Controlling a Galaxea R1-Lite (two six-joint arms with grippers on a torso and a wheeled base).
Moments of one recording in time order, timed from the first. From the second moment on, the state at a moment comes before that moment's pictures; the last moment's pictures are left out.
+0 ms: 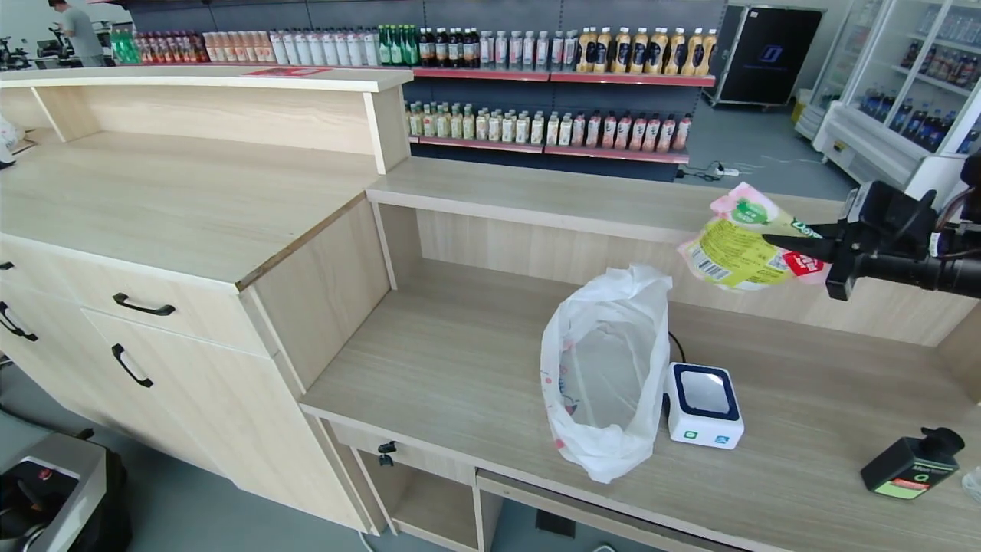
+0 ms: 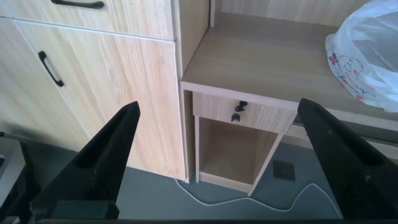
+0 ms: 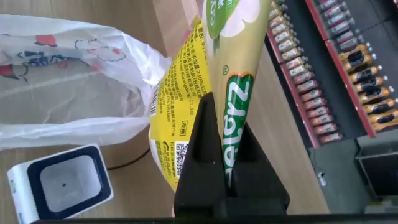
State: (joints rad) left arm -0.01 0.00 0.00 0.00 -0.05 0.00; right arm -0.20 1.78 -1.11 -0.46 0.81 -1.12
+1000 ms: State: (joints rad) left arm -0.01 0.00 0.00 0.00 -0.05 0.00; right arm -0.20 1.94 -1.05 -0.46 0.96 -1.66
